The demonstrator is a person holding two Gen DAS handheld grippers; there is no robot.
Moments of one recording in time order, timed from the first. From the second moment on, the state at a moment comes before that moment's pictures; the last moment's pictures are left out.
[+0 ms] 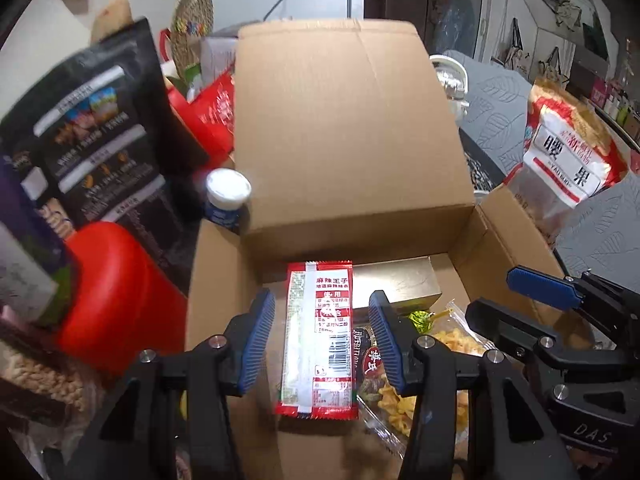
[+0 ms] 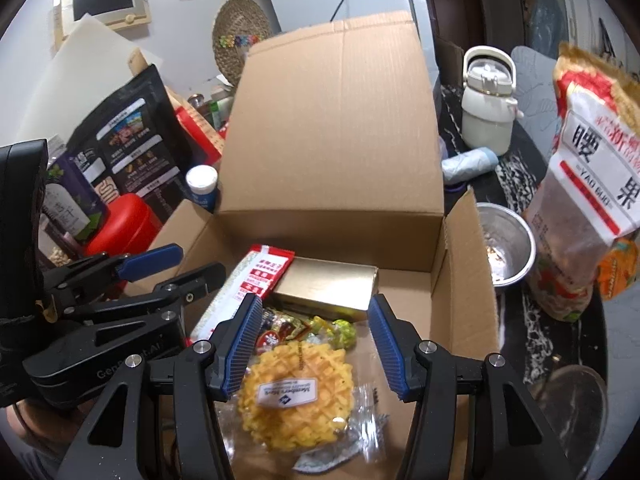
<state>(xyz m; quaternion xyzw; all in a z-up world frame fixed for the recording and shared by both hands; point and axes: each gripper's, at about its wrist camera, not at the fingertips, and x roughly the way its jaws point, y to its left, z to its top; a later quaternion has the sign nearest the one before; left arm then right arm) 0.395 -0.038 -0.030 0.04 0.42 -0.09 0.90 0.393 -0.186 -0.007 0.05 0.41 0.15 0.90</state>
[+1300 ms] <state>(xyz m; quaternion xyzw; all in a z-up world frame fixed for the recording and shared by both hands) 0.161 0.003 0.096 0.05 0.28 -0.11 0.95 0.161 -0.171 0.121 0.00 0.27 0.15 0.95</state>
